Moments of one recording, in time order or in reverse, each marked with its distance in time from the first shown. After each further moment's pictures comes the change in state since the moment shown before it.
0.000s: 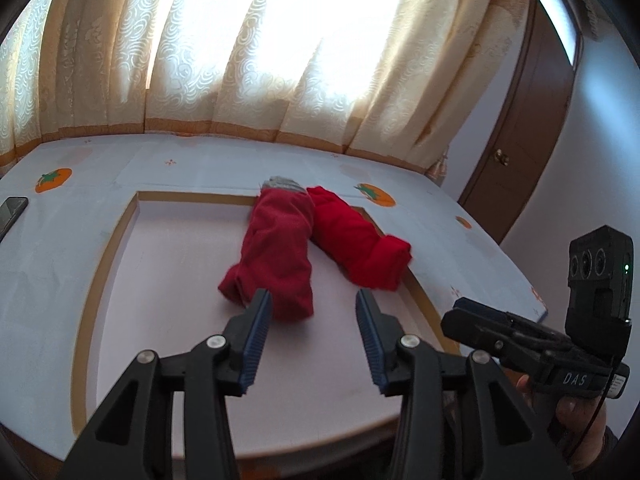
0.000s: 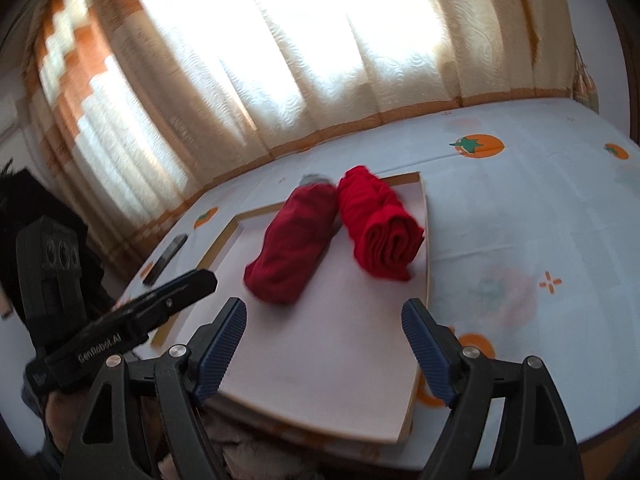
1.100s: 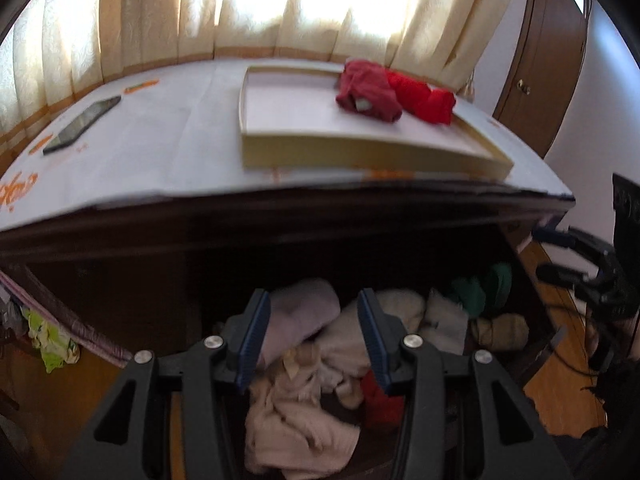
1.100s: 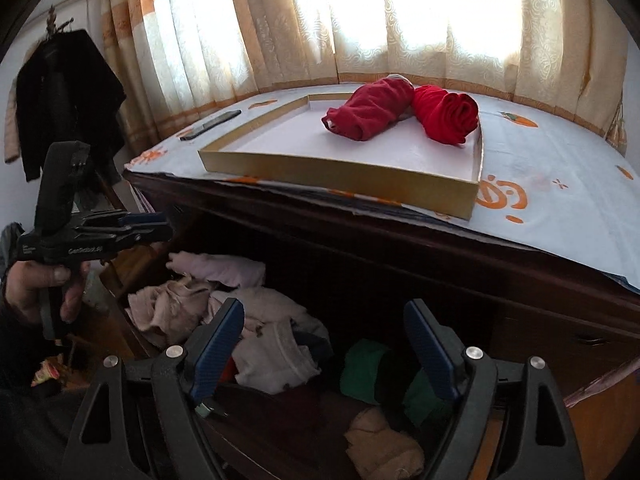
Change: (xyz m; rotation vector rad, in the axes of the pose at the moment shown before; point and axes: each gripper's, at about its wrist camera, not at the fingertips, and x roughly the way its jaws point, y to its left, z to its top) left arm -0.091 0.073 -0.151 0.047 0.189 0.154; right arm -0.044 0.043 -0.146 -0.342 0.135 -0.015
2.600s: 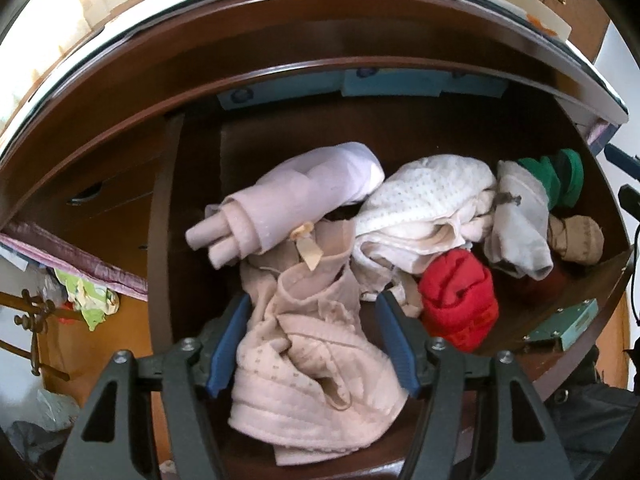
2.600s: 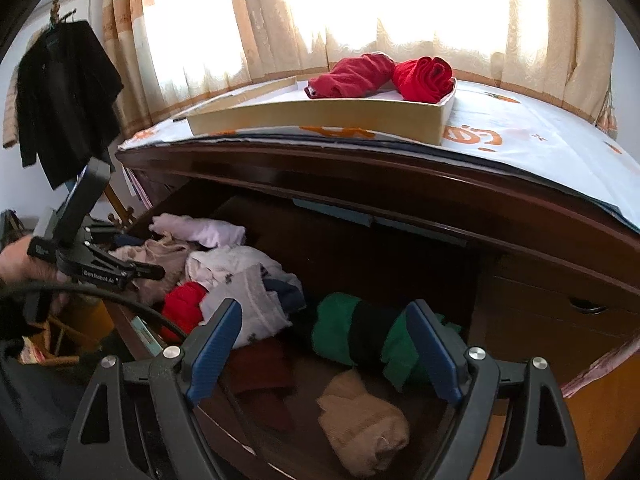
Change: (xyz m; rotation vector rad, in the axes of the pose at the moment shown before) left arm 0.065 -0.011 -0.050 0.082 0.329 0.183; right arm 0.002 -0.016 -0.051 -0.015 -0.004 -0.029
